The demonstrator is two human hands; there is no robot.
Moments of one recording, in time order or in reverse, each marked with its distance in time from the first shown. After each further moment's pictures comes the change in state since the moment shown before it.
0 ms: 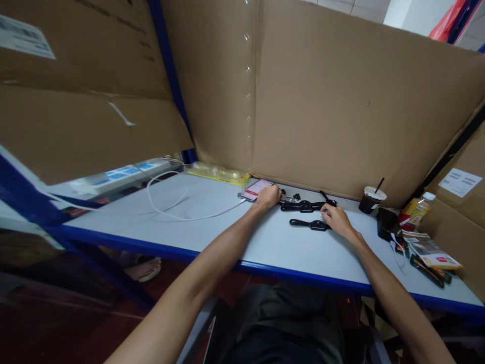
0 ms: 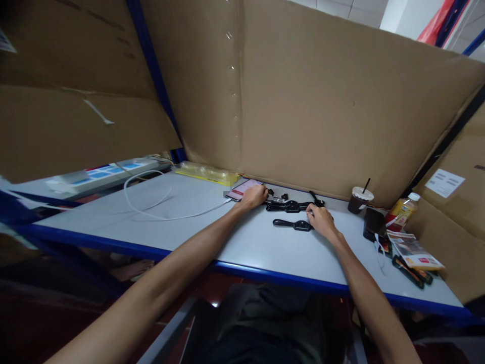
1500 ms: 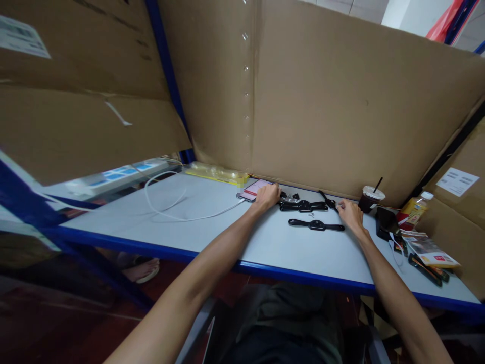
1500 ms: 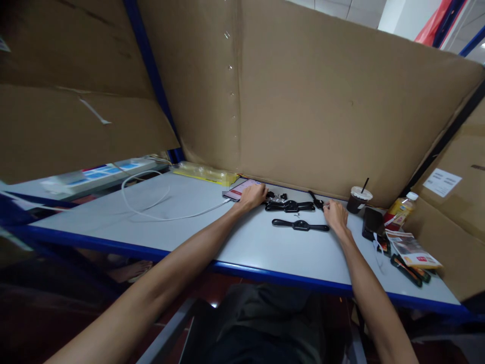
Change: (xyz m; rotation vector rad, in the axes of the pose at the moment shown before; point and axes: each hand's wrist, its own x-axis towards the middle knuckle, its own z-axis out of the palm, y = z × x) left_hand -0.012 0.006 -0.013 0.012 0.039 0.046; right_hand 0.008 0.037 -0.016 -0.127 0.148 0.361
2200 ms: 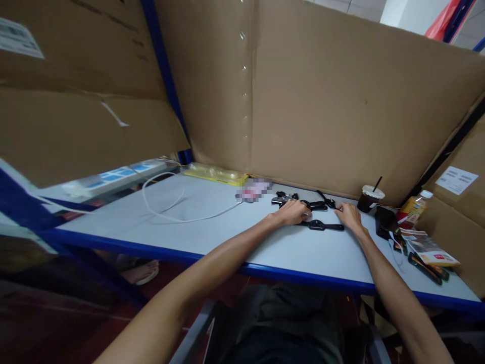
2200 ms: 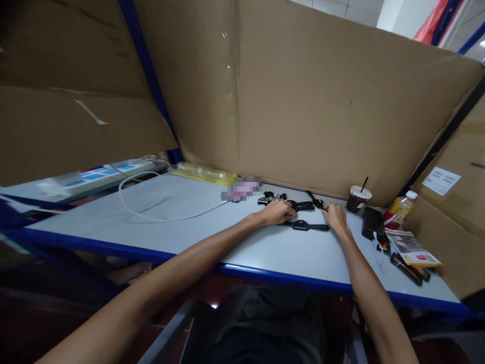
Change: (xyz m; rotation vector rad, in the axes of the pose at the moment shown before) left_hand -0.048 0.068 0.004 -0.082 -0.198 0.710; right_hand 0.008 0.016 0.017 -0.086 -0.101 -0.017
